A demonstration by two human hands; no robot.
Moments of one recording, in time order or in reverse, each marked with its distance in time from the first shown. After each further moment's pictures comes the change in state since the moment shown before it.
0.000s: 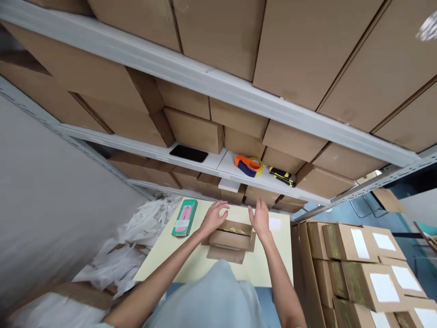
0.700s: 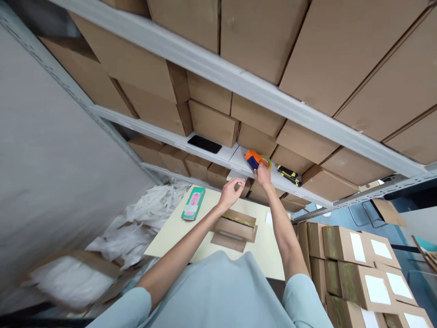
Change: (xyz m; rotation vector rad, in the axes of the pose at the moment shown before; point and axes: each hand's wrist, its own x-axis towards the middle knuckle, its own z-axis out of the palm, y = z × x) left_hand 0.049 0.093 -0.031 -0.346 0.288 0.064; right_hand 0.157 -0.099 -0.071 -0.255 -0.169 -0.085
